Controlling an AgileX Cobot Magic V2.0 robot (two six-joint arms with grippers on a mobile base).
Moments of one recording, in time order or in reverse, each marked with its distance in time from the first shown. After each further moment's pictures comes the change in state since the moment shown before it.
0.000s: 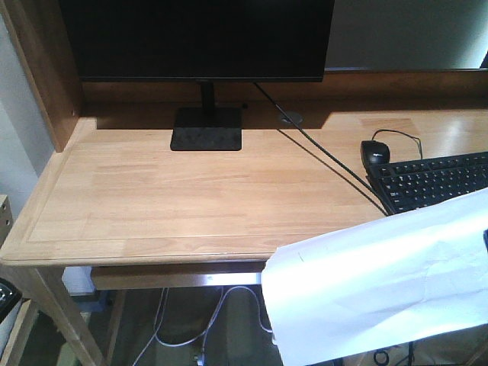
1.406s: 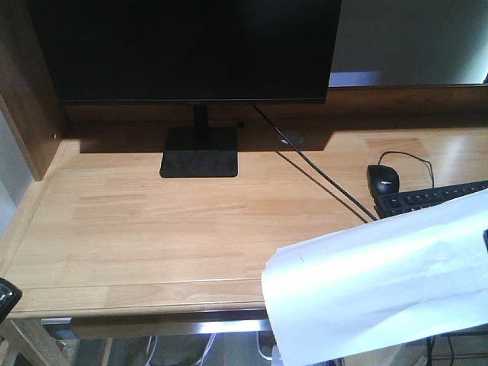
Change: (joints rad) left arm 0.000 0.000 0.000 0.000 0.000 0.000; right arm 0.000 0.000 0.000 0.000 0.000 0.000
